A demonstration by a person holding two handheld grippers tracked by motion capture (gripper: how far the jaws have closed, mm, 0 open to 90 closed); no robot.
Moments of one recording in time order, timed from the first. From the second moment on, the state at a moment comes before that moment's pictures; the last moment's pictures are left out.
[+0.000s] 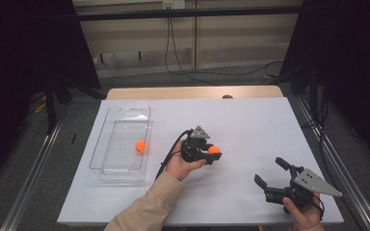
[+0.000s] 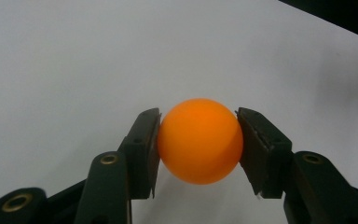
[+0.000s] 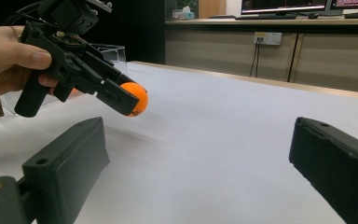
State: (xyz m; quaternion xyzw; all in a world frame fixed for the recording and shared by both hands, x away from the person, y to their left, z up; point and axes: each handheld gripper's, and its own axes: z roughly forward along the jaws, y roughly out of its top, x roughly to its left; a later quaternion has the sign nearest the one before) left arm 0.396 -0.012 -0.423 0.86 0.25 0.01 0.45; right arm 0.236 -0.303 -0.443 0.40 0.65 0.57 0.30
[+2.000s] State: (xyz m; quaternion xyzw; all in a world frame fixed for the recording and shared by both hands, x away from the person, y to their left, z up) left arm 0.404 0.020 -0.412 0.85 0.29 0.01 0.44; right arm 0.237 -0.301 -0.443 0.40 0.65 0.57 0.30
